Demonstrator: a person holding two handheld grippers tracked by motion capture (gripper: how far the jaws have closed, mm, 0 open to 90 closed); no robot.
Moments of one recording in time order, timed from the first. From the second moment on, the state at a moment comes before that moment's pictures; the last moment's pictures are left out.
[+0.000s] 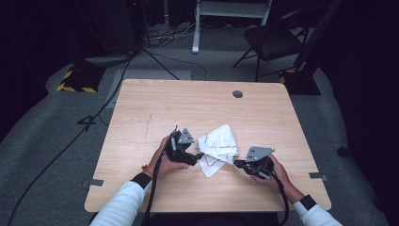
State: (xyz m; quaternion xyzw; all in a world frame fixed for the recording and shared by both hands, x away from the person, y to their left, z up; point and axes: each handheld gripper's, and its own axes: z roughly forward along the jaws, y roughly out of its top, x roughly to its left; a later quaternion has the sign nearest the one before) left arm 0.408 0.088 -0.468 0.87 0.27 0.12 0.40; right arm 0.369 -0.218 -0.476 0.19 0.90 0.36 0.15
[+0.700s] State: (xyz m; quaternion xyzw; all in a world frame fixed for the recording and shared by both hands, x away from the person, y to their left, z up) left arm 0.427 0.051 -0.473 0.91 0.17 0.11 0.37; right arm 0.377 -0.271 -0.472 0.25 0.88 0.35 0.20
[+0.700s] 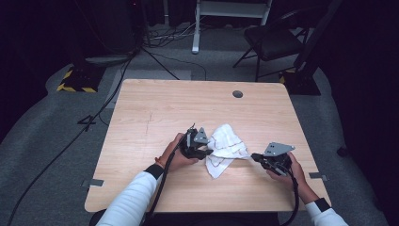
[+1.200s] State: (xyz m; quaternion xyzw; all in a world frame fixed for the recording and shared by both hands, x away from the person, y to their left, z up) left arm 0.430 0.059 -0.462 0.89 0.18 0.12 0.39; right arm 0.383 -0.274 -0.471 0.26 0.88 0.34 0.21
